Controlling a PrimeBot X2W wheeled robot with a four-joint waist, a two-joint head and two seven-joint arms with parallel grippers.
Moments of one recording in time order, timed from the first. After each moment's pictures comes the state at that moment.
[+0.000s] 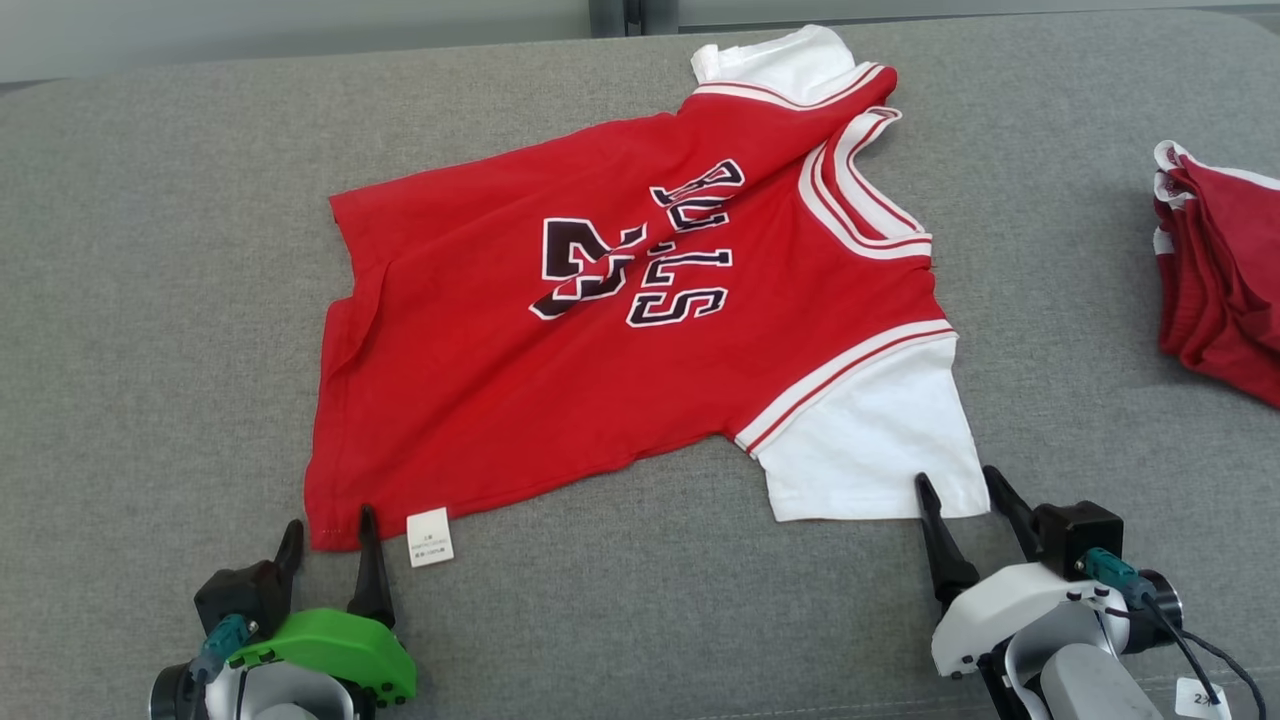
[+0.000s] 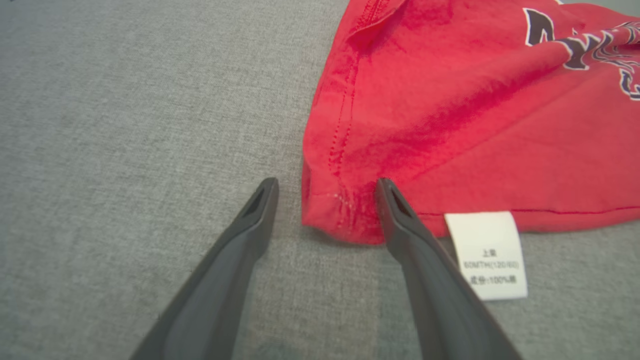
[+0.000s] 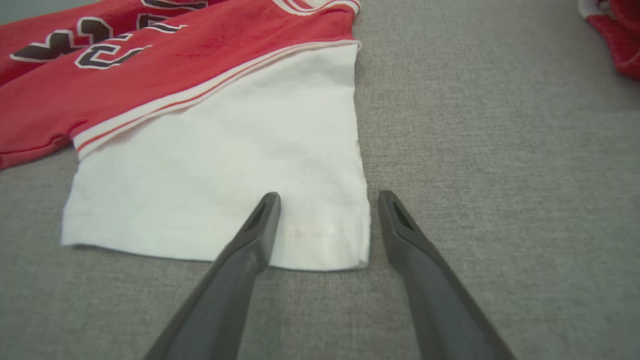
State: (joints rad) left arm -0.18 0.05 -0.02 0.59 -0.28 -0.02 -0.26; right arm -0.18 -0.05 0.03 0.54 0.13 0.13 -0.26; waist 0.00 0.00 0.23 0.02
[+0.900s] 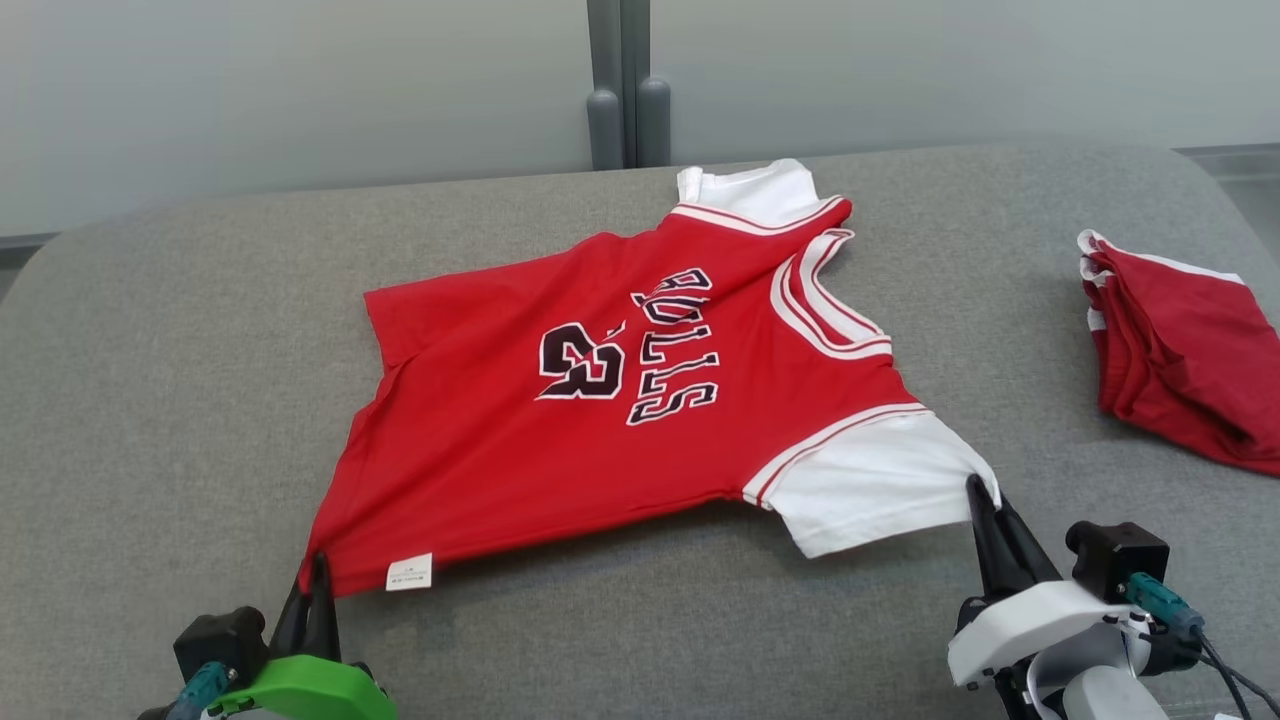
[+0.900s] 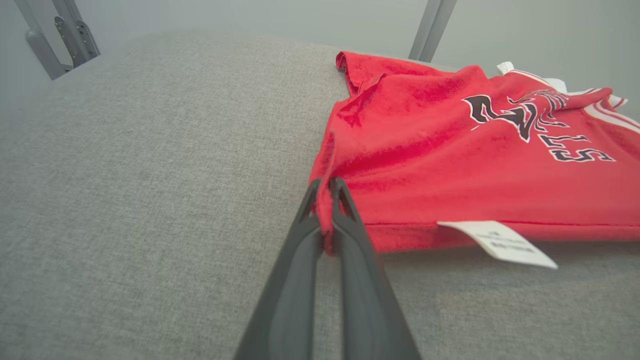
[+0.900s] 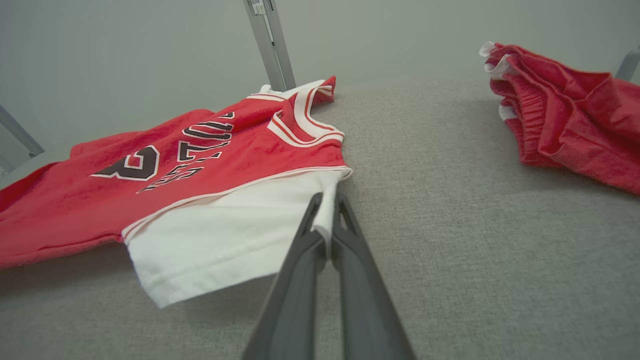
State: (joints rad) left arm -0.09 0.05 0.04 0.55 -0.24 -0.07 -0.26; right arm -0.10 -0.05 0.02 0.43 0.22 0.13 -0.26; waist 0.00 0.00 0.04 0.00
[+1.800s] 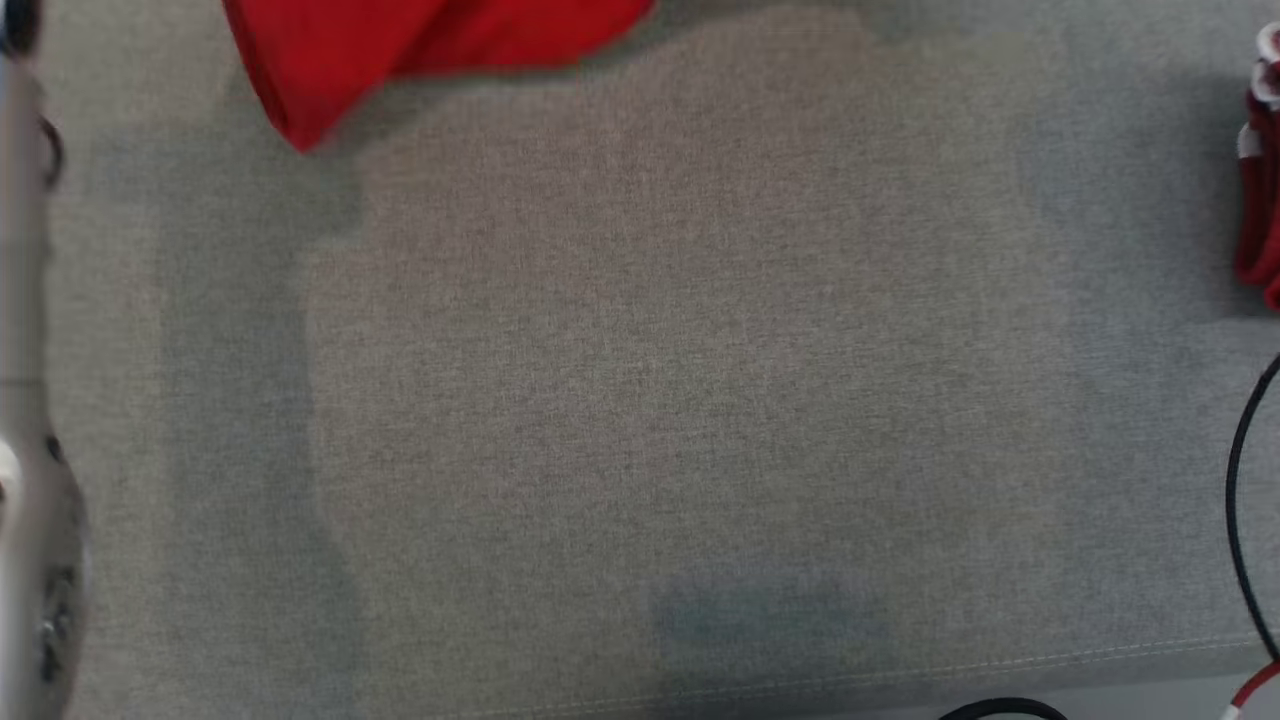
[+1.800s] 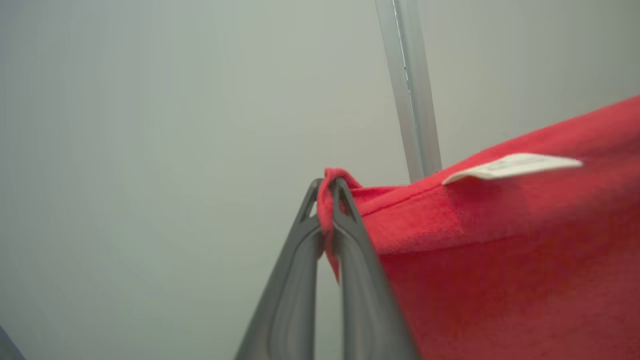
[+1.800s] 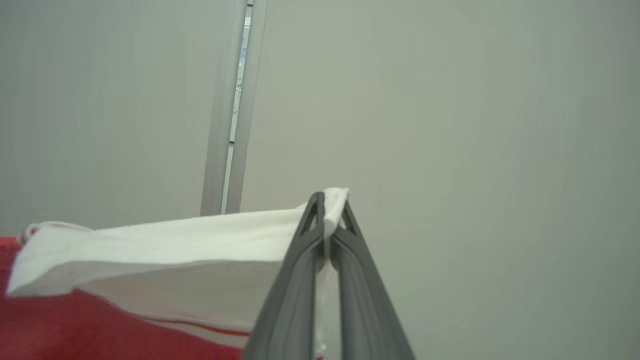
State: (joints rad) left arm -1.31 0.24 -0.12 0.79 -0.07 -0.13 -0.26; right arm -1.30 -0.27 0.00 0.54 0.09 0.13 -0.26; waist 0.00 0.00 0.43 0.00
